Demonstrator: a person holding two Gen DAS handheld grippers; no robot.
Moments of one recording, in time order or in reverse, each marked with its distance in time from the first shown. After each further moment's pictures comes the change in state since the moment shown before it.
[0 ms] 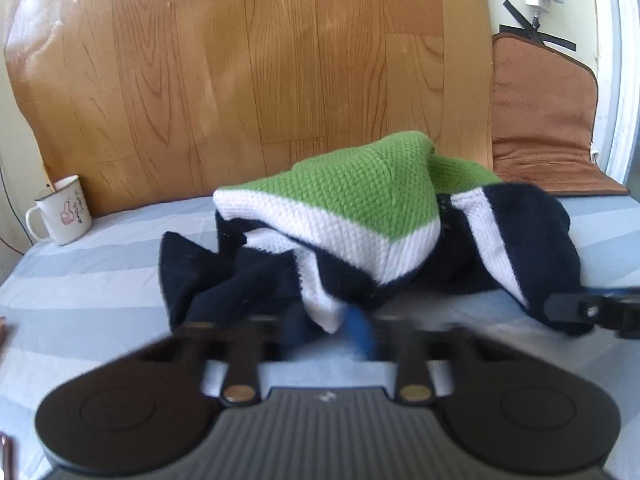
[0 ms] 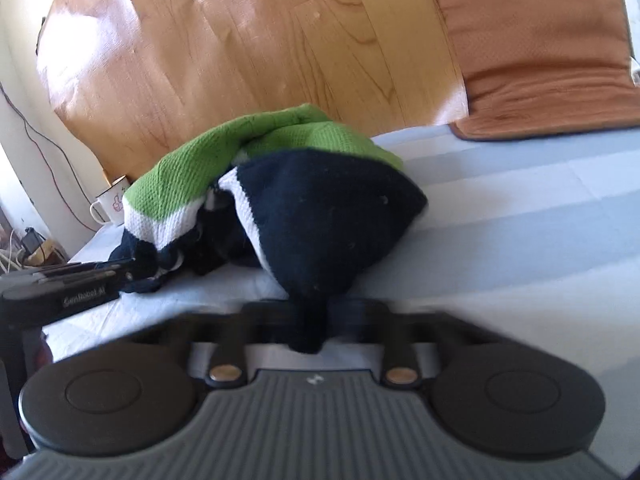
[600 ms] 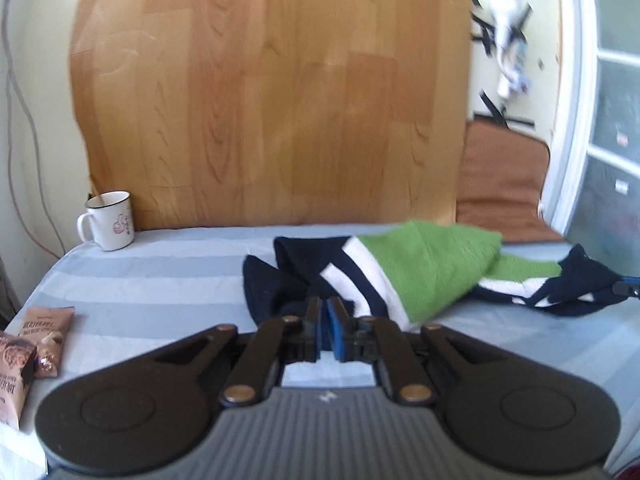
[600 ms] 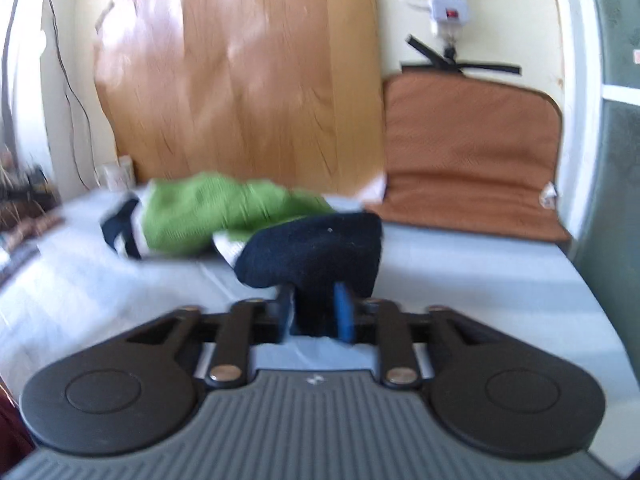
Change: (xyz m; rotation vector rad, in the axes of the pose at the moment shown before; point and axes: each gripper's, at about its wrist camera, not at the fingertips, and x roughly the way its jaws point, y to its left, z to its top) left arm -0.145 0.077 -0.010 -0.038 -0.100 -0.128; right arm -0.164 -0.055 -0.018 -0.299 -0.097 -0.118
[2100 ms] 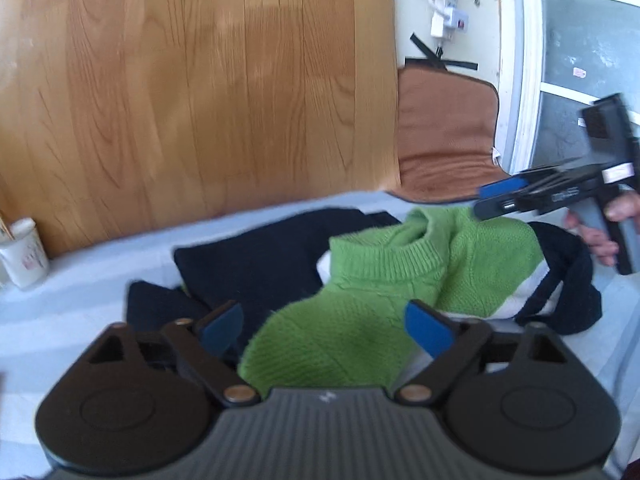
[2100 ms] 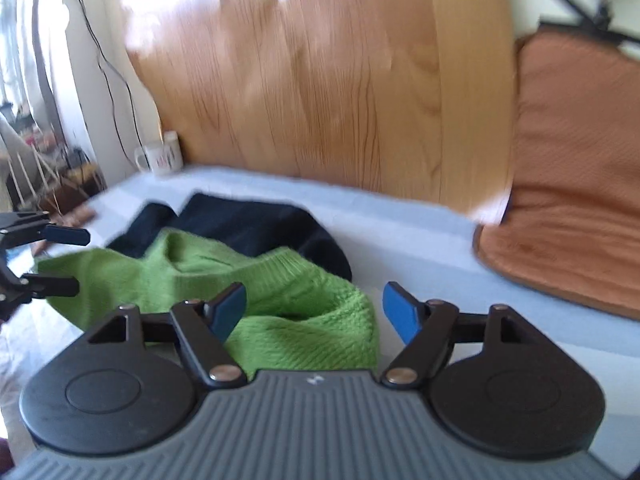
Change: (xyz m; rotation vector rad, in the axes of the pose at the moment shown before) left arm 0.069 -0.048 -0.006 0.148 0.074 -0.157; right arm 0.168 0.019 0.082 -0.053 0.164 0.306
